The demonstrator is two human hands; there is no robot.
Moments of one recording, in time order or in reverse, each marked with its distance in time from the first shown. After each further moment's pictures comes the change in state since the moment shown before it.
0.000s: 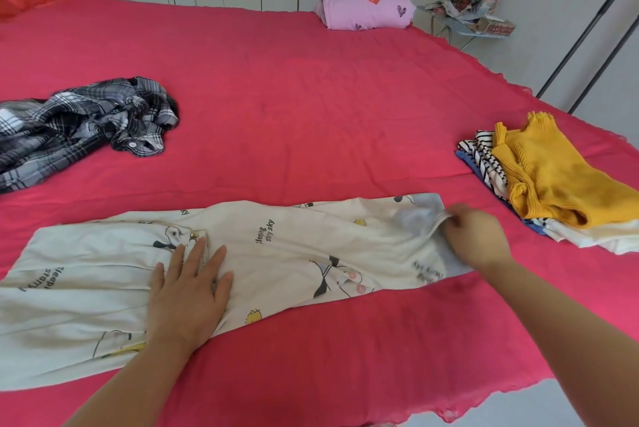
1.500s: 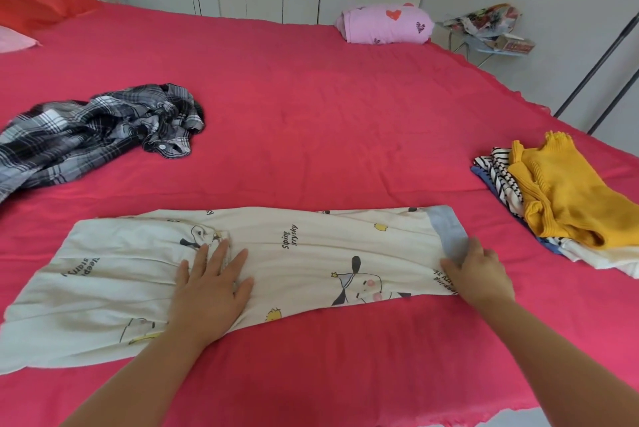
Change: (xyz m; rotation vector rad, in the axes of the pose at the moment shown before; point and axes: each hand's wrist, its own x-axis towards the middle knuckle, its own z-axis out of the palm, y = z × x) left_hand -0.002 -0.003 -0.010 -0.005 -0.088 0.049; right_hand -0.030 -0.007 0.022 -0.090 -0.186 0.326
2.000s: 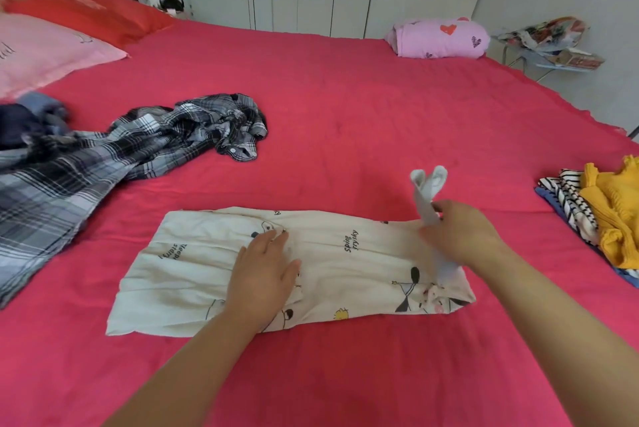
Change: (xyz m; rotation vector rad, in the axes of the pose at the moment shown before) left_hand -0.012 -0.019 -0.039 -0.304 0.214 0.032; right_hand -0.065 -0.161 -0.060 -0.052 -0.118 -0.404
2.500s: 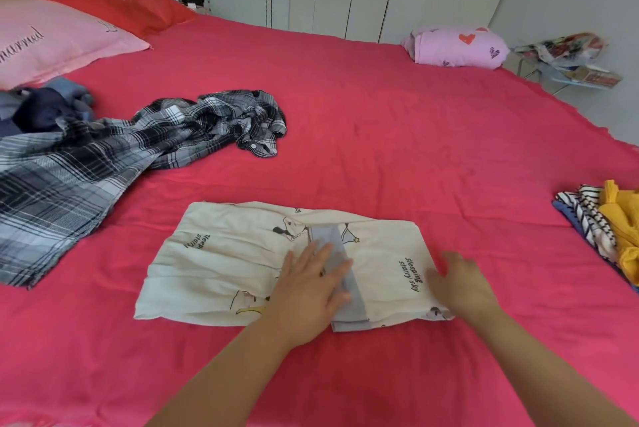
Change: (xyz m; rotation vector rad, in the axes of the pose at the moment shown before) left_hand -0.019 0.015 0.008 0.145 -0.262 0.246; right_hand -0.012 0.020 0.079 0.127 0.001 0.111
